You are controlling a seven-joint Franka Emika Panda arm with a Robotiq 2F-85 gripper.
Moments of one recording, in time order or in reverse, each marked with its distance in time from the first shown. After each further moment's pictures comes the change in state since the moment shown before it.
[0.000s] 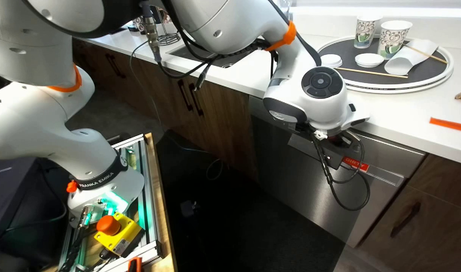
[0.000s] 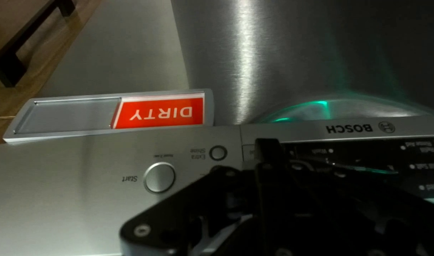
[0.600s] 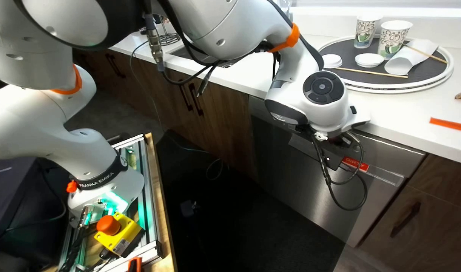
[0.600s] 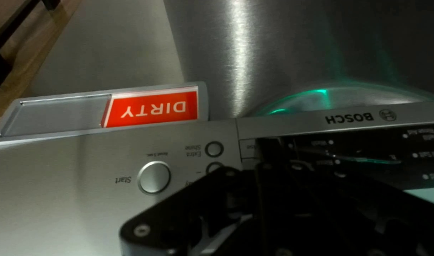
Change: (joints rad) arm -0.069 0.032 0.076 0.015 0.000 0.008 0.000
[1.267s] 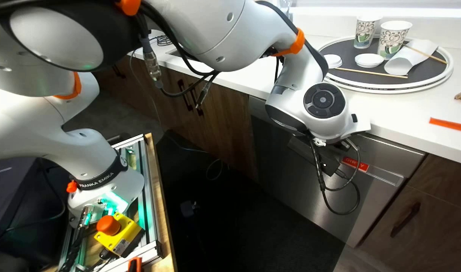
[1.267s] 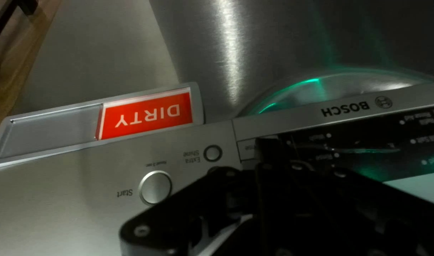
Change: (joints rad) arm -0.135 0.044 0.126 -0.001 0.008 0.005 0.001
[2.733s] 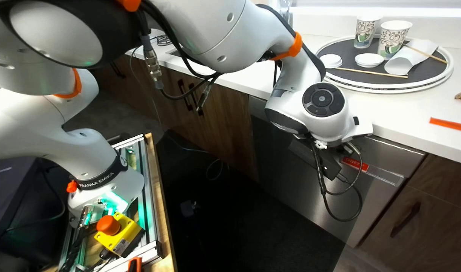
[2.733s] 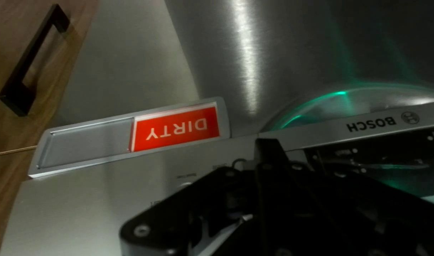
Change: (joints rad) arm 0.035 -0.007 -0.056 -0.006 -0.062 0.042 0.078
